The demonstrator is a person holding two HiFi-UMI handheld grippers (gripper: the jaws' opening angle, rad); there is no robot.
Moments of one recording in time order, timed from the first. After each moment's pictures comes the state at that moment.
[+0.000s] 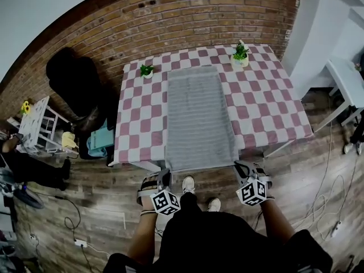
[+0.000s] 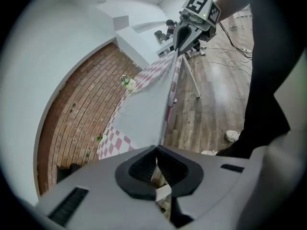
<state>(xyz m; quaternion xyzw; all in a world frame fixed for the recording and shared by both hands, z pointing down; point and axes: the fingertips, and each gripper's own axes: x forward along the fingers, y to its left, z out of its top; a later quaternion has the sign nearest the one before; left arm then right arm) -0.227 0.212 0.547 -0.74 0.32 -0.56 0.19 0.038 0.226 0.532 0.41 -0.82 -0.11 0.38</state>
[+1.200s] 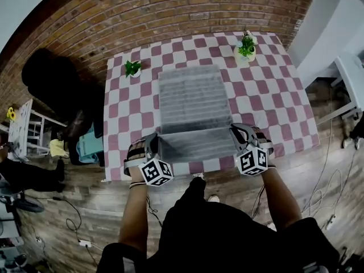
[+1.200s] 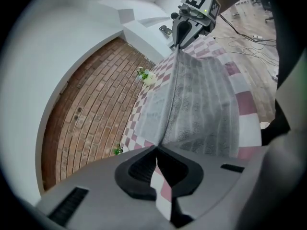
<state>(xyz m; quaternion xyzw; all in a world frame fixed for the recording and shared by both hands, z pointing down) -0.219 -0.048 0.514 -0.71 0.36 -0.55 0.25 0.052 -0.021 0.503 0.42 -0.80 -0.19 0.38</state>
